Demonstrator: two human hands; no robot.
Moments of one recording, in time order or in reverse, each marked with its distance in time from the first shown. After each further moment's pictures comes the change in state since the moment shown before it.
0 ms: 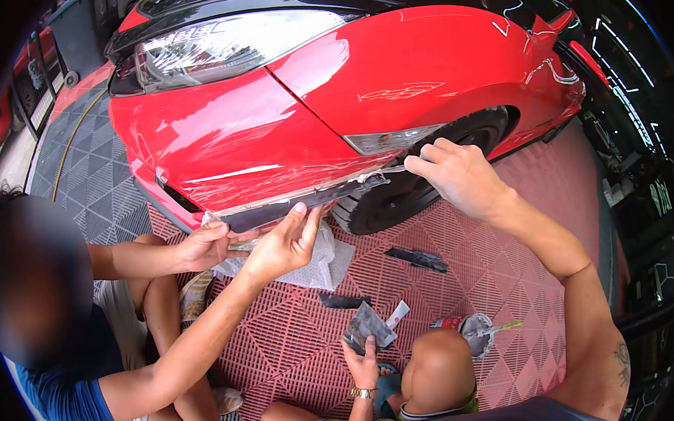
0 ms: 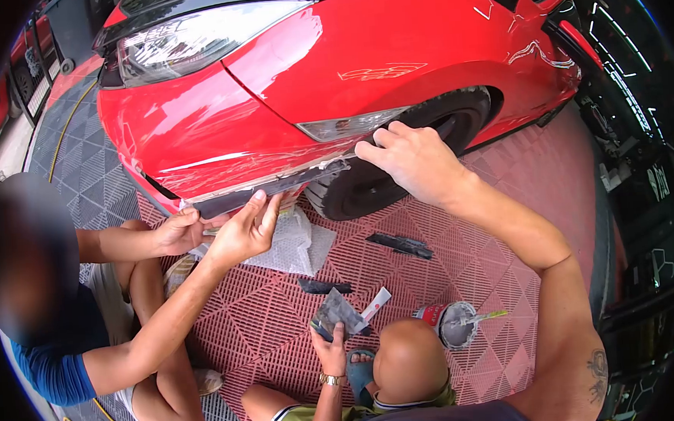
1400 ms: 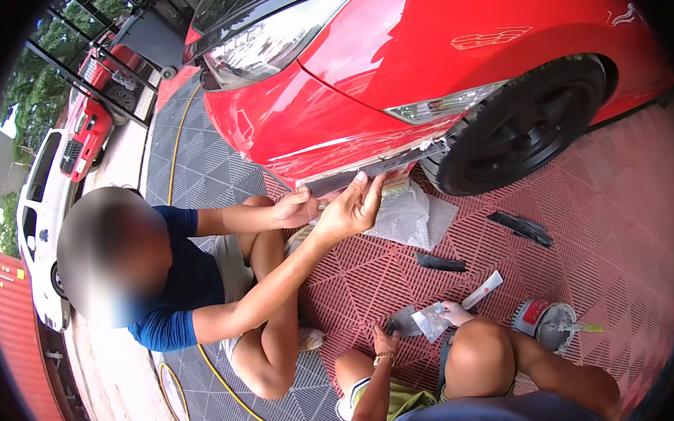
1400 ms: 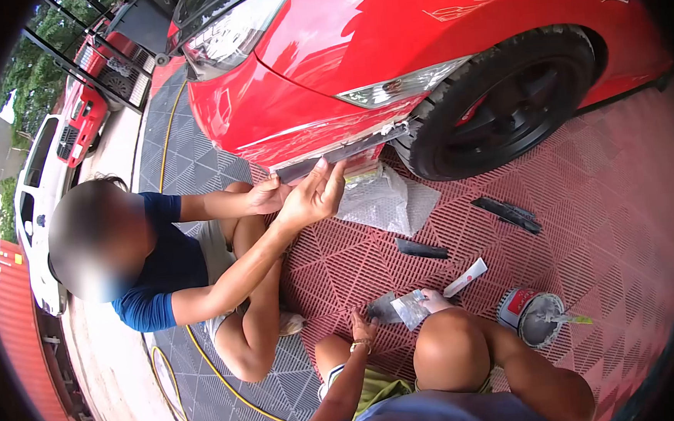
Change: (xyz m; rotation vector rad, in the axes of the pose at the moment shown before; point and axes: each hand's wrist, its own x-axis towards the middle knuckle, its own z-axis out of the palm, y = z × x) left_hand 0.001 -0.171 -0.198 1.034 0.189 -0.264; right_hand -0.252 -0.353 0.356 2.037 -0.747 0.785
